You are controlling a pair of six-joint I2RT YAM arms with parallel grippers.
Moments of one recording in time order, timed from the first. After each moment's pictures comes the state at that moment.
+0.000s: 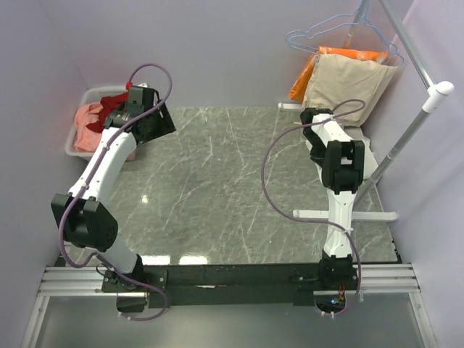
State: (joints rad) left arm -0.20 1.60 1.61 -0.79 -0.13 -0.52; right arm 0.04 2.37 2.01 -1.27 0.67 0.67
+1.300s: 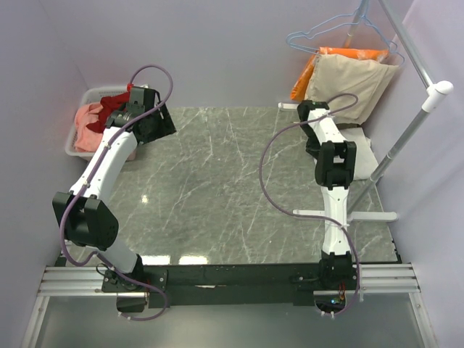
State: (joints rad) left arm -0.20 1.60 1.61 -0.79 -0.13 -0.52; right arm 0.05 2.54 2.30 -1.34 0.63 0.59
